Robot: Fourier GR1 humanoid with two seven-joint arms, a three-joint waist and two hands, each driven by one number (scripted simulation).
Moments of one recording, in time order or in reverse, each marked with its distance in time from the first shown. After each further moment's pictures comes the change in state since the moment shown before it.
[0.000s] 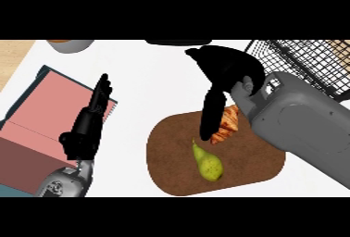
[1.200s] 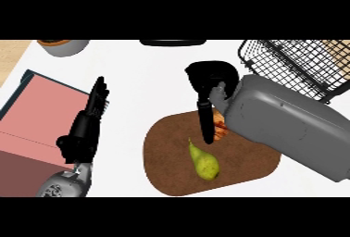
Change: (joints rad) left arm 0.033 -0.023 0.027 -0.009 -0.026 -0.003 -0.009; right arm -0.091 0.020 0.237 0.171 -0.076 0.081 -0.024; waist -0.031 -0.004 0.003
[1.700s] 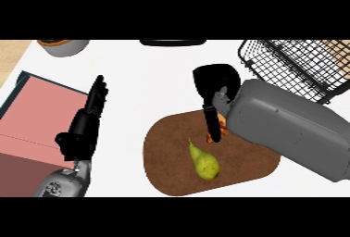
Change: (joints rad) left arm -0.010 -0.005 0.024 0.020 0.004 -0.026 -0.008; right arm 0.012 -0.019 0.074 0.017 0.083 0.006 -0.024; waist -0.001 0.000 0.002
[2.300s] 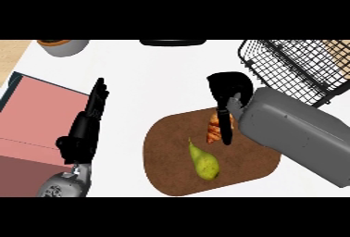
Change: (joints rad) left arm 0.023 -0.015 0.003 -0.015 -0.020 -0.012 -0.001; right arm 0.108 -0.038 -0.010 0.004 0.047 -0.017 -0.017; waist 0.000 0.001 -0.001
